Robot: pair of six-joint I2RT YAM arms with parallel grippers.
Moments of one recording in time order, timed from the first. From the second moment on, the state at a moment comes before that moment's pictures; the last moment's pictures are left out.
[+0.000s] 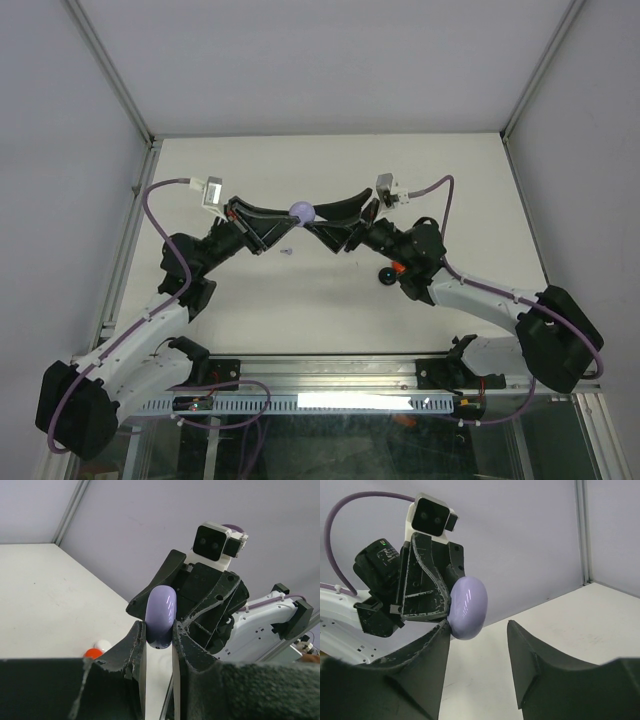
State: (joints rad) left arm -0.48 0.88 0.51 0.79 0.52 -0.86; right arm 0.78 1.26 0.63 1.07 -0.38 0.48
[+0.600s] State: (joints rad) left arm -0.50 0.89 0.51 0.83 0.55 -0.84; right arm 0.78 1.29 0.62 1.20 -0.45 0.57
